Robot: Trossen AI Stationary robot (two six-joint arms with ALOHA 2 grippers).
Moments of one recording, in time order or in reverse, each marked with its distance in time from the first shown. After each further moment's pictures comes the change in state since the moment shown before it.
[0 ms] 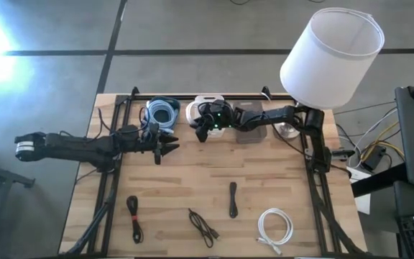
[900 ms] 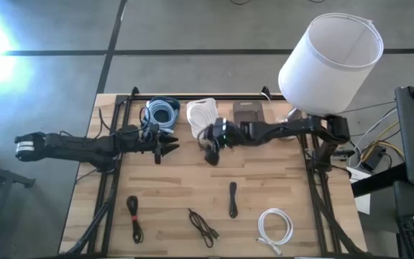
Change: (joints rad) left arm 0.000 0.000 0.000 -0.008 0.000 -0.038; right arm 0.259 -0.268 0.001 -0.522 0.242 -0.082
